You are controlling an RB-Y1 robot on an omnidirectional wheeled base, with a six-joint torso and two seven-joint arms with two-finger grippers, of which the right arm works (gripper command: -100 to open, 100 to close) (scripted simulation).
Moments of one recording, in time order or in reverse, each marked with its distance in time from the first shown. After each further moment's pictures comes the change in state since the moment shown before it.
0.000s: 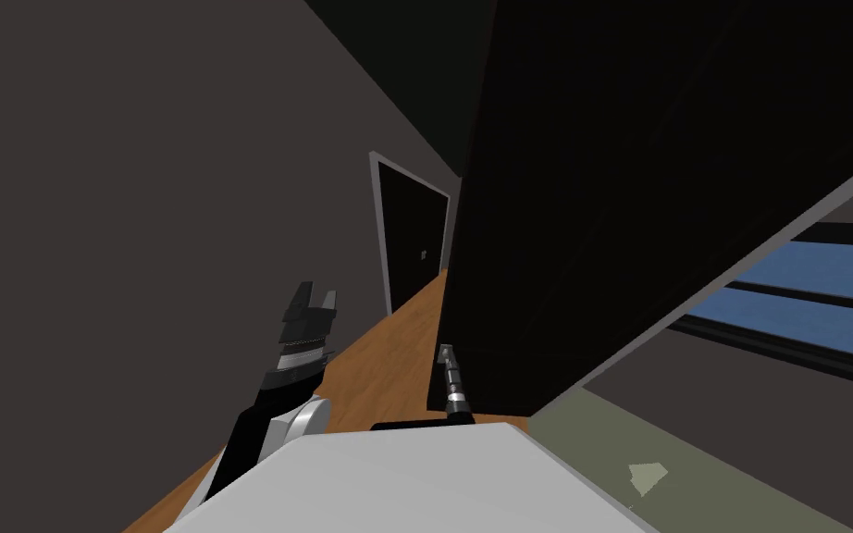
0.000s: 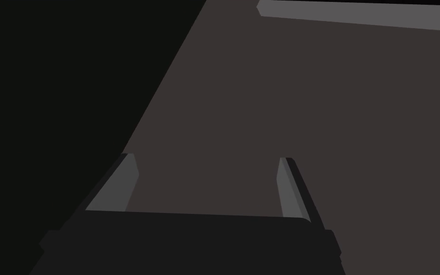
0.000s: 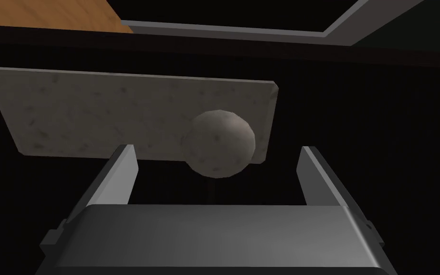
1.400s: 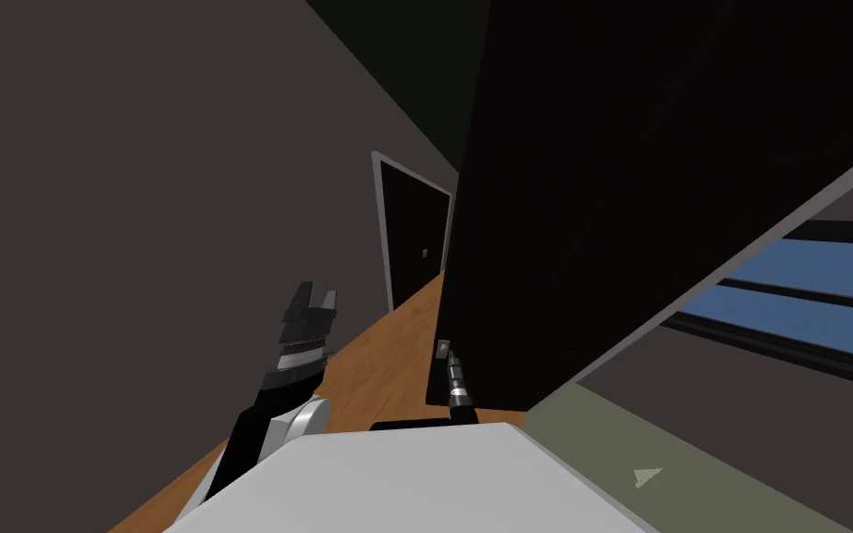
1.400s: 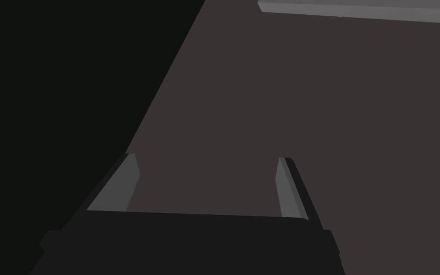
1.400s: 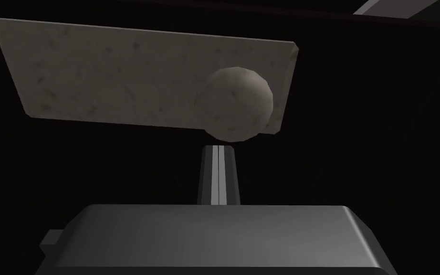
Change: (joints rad) arm -0.026 -0.016 -0.028 0.003 -0.006 0.035 0.000
